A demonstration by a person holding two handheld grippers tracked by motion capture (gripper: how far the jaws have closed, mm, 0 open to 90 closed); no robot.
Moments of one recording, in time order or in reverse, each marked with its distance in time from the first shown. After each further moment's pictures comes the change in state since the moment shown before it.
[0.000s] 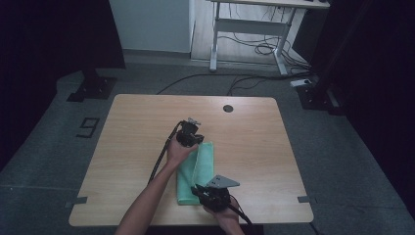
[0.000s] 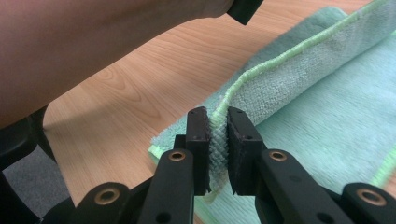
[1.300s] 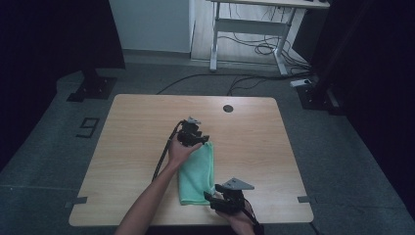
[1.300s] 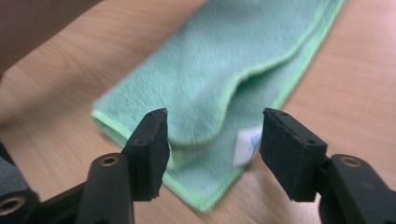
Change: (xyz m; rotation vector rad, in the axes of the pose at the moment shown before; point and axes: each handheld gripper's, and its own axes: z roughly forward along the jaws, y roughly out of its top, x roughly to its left) left arm 0.004 -0.002 -0.012 -0.084 -0.051 -0.007; right arm -0.025 -0.017 -0.028 0.043 -0.122 0.080
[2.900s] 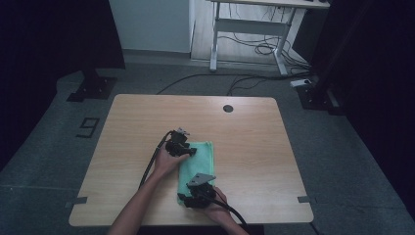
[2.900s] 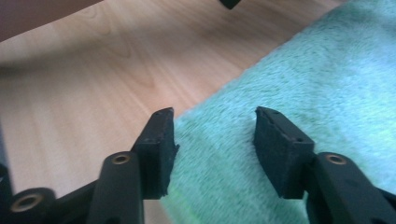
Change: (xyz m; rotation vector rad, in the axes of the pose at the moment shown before) left arm 0.025 -0.047 0.004 0.134 0.005 0.016; right arm 0.046 0.021 0.073 0.161 0.122 -0.269
